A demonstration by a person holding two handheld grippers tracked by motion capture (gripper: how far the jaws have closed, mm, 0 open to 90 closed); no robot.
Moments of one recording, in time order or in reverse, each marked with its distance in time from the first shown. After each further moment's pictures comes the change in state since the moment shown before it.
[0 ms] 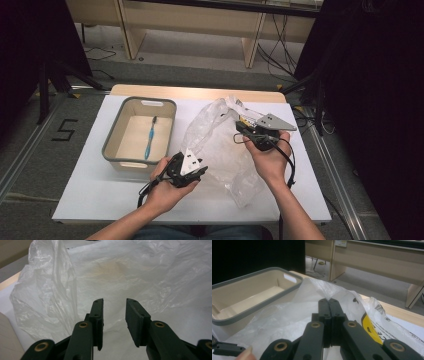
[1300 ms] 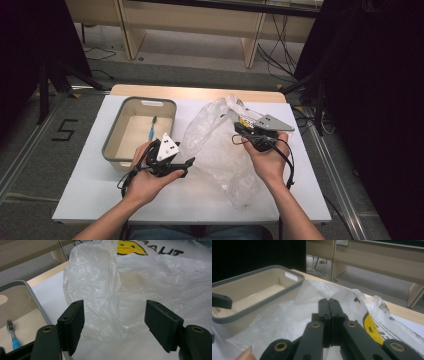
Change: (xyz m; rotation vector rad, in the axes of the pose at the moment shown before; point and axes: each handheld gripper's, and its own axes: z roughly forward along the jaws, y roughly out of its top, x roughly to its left) left arm 0.042 0.010 -0.042 -0.035 0.073 -0.116; right arm 0.001 -0.003 0.003 0.007 0.007 0.000
